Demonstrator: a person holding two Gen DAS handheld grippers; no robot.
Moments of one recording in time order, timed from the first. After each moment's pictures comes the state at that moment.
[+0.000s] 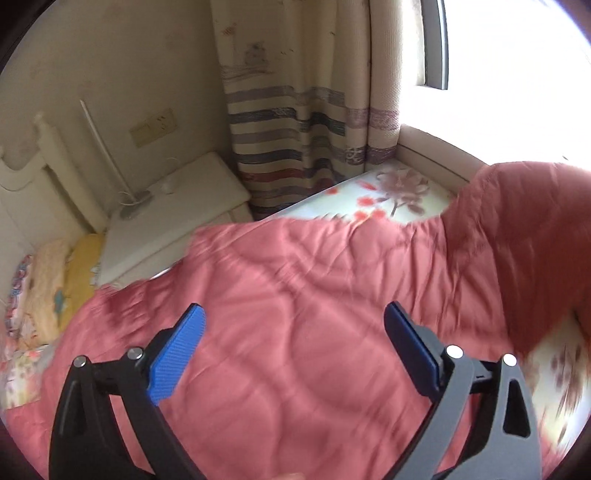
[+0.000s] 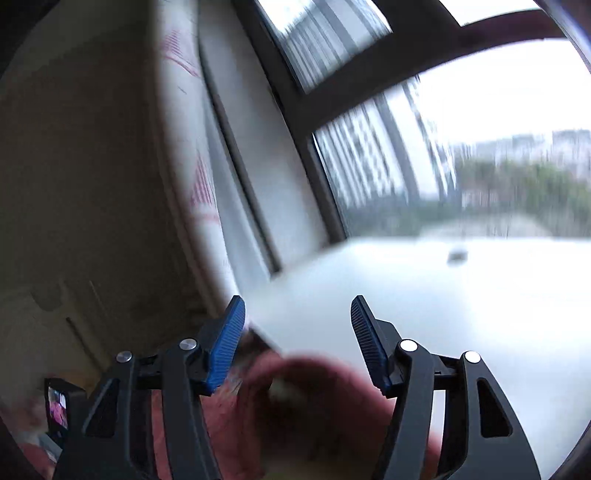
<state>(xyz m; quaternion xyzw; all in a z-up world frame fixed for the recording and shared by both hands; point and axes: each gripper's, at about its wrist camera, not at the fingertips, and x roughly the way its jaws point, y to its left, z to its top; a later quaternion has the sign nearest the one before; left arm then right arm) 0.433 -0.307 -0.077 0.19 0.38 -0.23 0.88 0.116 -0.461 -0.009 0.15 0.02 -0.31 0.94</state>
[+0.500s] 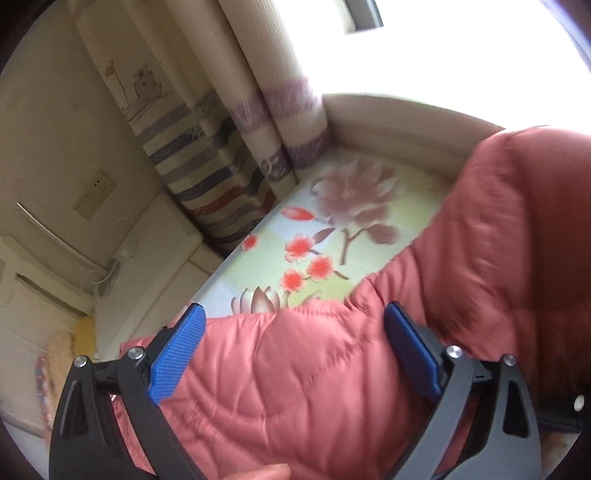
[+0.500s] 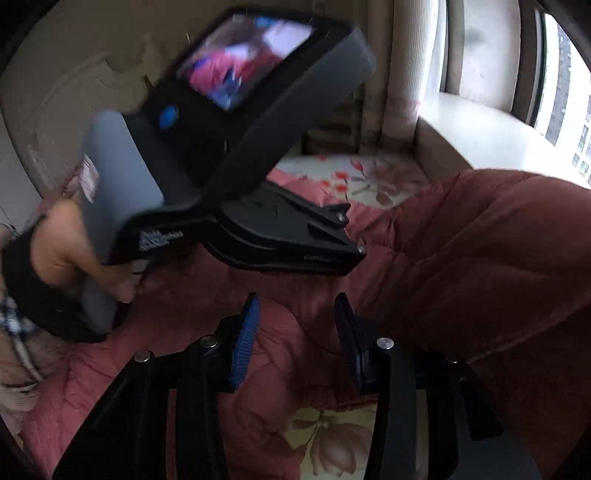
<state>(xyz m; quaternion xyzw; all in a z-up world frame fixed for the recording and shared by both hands) 0.476 -0.437 -0.132 0.36 0.35 -0.26 0.82 0.318 -0.411 -0.147 0.07 0.44 -0.01 0.90</state>
